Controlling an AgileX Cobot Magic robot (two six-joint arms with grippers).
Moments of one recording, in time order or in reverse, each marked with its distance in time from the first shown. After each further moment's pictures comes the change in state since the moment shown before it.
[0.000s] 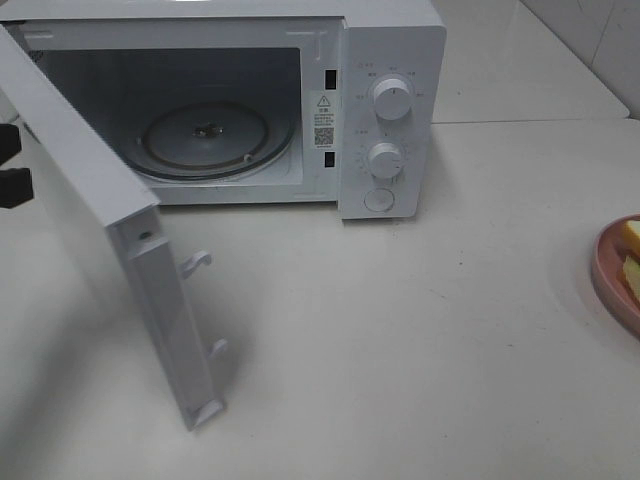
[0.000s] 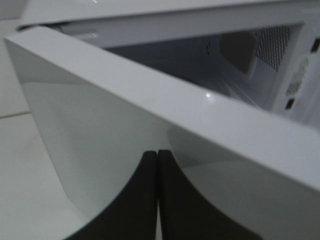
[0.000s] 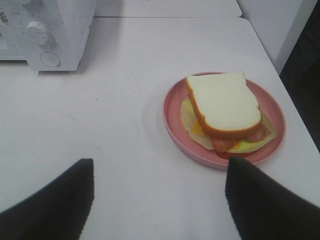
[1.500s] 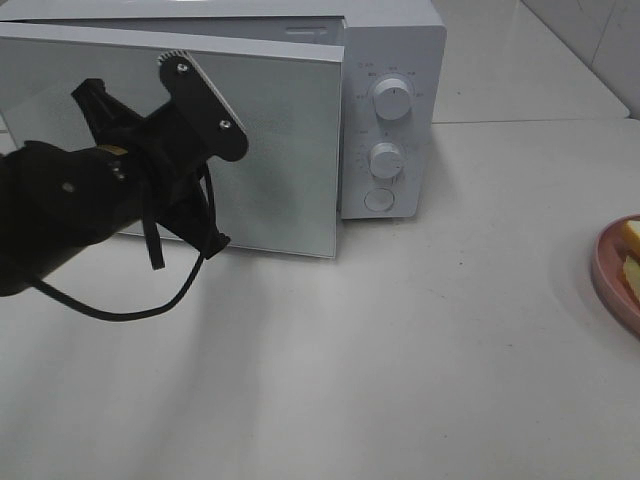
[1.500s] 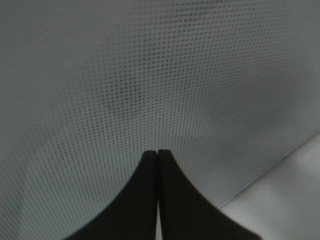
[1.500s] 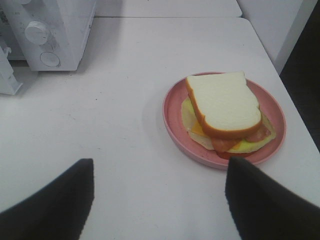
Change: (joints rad) left arm -0.520 0.572 -0.411 -1.248 -0.240 1.723; right arm 0.000 0.000 0.000 0.000 0.000 0.000
